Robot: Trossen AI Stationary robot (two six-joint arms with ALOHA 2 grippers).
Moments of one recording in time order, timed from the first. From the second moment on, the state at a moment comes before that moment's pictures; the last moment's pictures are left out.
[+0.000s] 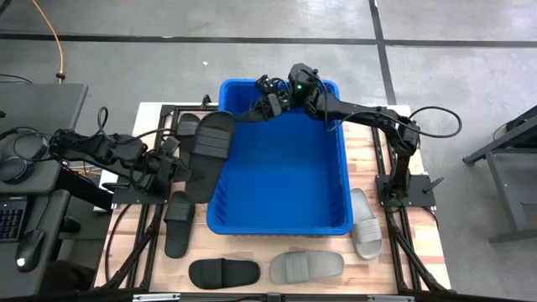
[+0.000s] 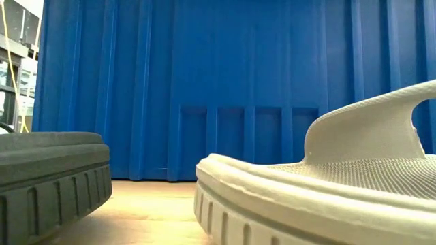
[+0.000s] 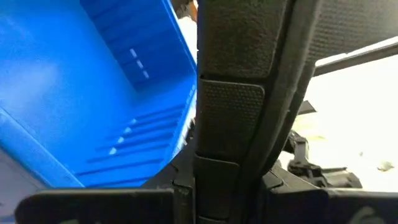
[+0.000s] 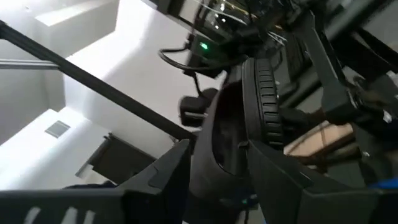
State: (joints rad) left arm -0.17 0.59 0.83 -0.46 -0.10 -1.23; right arm -0.36 1.89 1.73 0.30 -0.86 1.09
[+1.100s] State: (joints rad) left arm -0.17 0.60 0.83 -0.54 0.09 -1.30; right arm -0.32 1.88 1.73 0.04 -1.01 0.94
